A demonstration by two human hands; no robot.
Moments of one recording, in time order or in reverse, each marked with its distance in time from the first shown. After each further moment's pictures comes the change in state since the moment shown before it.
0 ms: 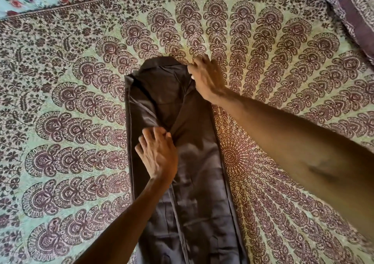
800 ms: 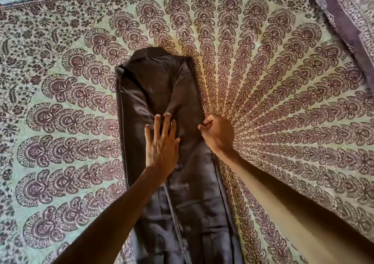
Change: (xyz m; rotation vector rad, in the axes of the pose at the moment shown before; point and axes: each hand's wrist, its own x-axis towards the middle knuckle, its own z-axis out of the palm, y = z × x) left_hand -0.022 -0.009 0.015 0.331 -0.203 0.509; right_hand -0.181 -0.027 0.020 0.550 -0.065 0.693
